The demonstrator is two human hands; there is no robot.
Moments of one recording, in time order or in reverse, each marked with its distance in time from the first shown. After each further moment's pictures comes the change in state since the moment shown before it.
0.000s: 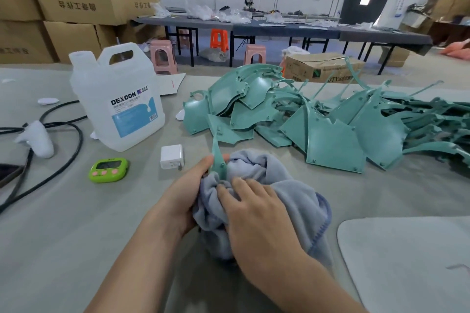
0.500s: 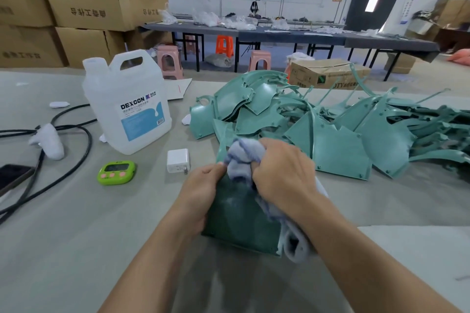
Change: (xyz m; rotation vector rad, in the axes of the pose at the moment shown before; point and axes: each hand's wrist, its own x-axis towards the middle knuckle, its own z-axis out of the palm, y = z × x) left_hand -0.004 -0.005 0.011 0.406 0.170 0.256; right_hand 0.067 0.052 -0.023 0.234 0.122 0.371
